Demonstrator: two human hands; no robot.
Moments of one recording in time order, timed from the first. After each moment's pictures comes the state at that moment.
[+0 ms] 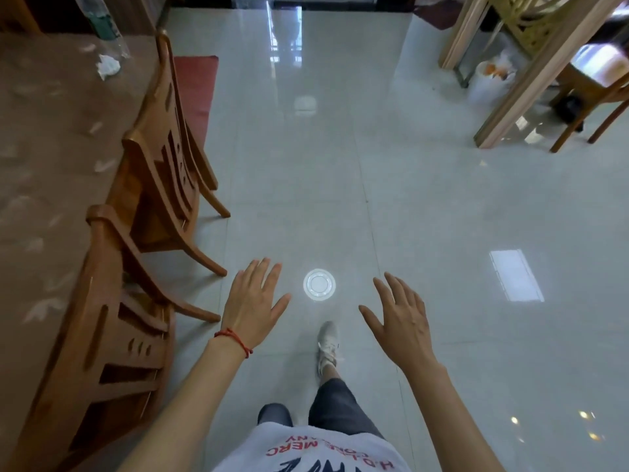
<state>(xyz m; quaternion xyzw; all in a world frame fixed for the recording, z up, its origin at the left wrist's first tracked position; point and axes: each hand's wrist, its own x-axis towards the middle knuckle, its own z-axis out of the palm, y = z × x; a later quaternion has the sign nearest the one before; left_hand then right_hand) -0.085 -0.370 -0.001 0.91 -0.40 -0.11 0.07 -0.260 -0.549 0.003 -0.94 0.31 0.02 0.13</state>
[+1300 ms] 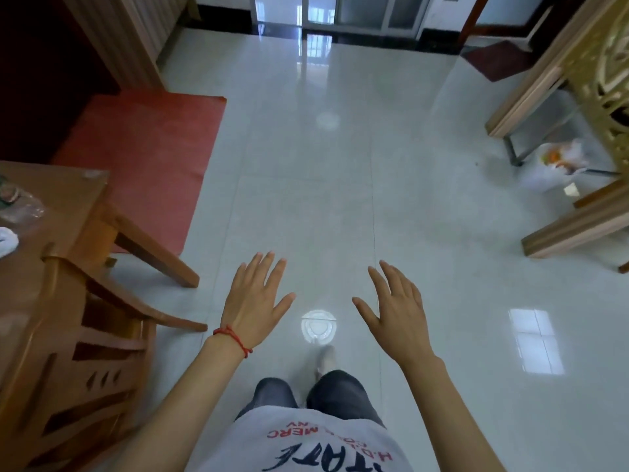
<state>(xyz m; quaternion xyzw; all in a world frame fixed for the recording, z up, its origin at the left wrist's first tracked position) 0.437 -0.779 0.013 0.92 -0.36 -0.11 0.08 0.296 -0.971 0.022 -0.96 0.24 -0.01 0.12</state>
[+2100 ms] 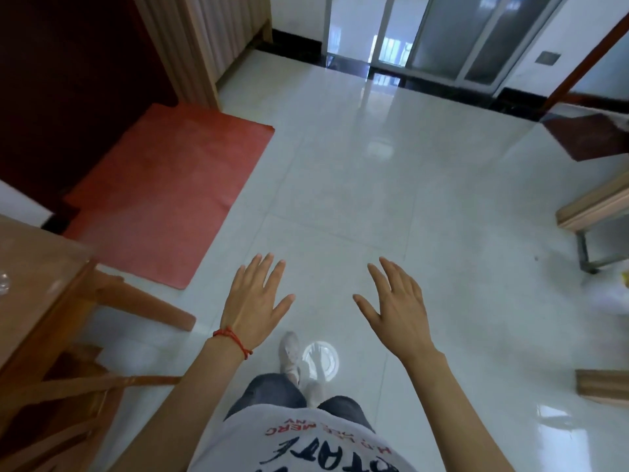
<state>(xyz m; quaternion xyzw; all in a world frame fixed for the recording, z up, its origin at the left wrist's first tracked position) 0.677 -0.932 0.021 0.96 -0.23 -0.11 0.09 0.597 -1.156 0.033 -0.99 0.10 0.01 0.11</state>
